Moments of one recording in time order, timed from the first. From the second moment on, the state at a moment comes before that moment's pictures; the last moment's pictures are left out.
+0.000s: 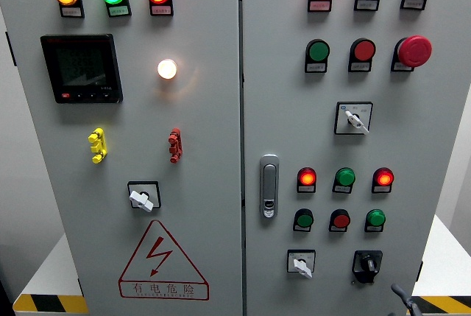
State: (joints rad) left arm -0.04 -0.09 0.02 -0.19 0.04 0.09 0.03; right arm 0.11 0.14 1.51 1.41 -1.38 0.06 0.11
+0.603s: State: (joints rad) left arm -0.04 -0.09 0.02 -0.19 0.04 0.09 0.03; right arm 0.18 0.13 1.50 1.36 -1.36 0.06 0.09
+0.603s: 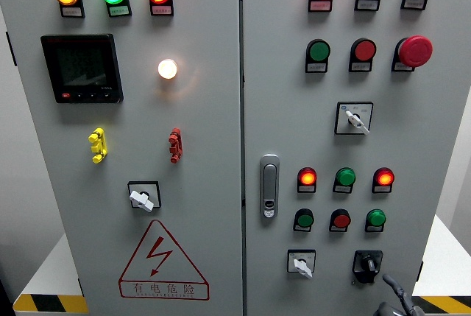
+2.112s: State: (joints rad) left arm -0.04 -0.09 0.02 -0.19 0.04 0.09 0.03; right arm 0.19 0.13 1.43 1.39 -1.30 0.06 0.03
